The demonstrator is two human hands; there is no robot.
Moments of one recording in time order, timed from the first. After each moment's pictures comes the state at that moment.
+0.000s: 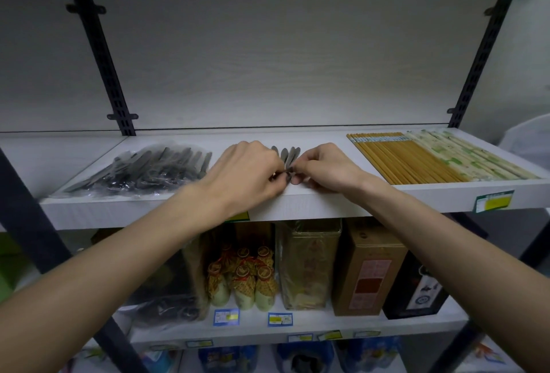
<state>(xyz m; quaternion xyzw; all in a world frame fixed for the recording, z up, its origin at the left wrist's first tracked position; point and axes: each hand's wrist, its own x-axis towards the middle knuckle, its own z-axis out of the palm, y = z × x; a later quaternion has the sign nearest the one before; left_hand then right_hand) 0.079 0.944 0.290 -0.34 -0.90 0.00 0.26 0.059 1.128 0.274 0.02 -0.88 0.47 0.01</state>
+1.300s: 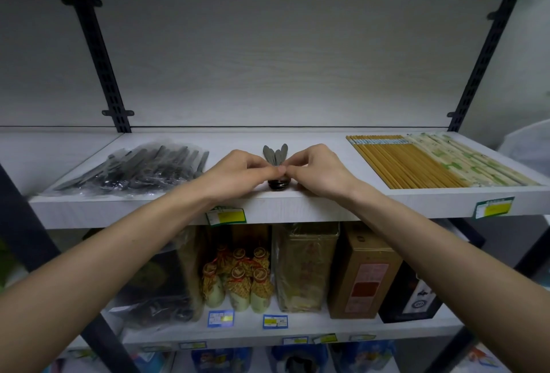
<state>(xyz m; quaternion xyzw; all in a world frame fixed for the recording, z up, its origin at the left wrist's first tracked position) 0.058 0.934 0.277 -0.17 -0.89 -0.43 -0.04 0.058 1.116 0.273 0.07 -0.91 0.39 0.08</state>
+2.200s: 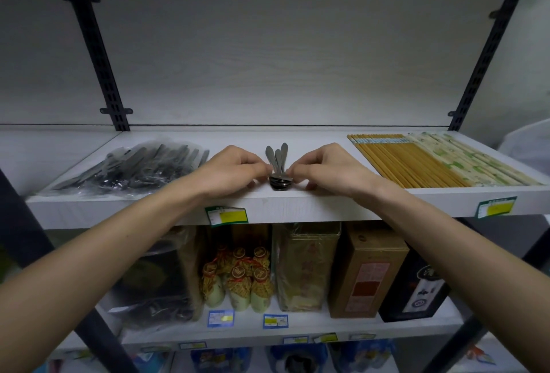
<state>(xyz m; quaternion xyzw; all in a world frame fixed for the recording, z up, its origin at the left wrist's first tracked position) 0.051 0.924 0.280 -0.17 -0.90 -0.41 -0.04 0.073 1.129 0.285 0.05 -0.89 0.45 0.00</state>
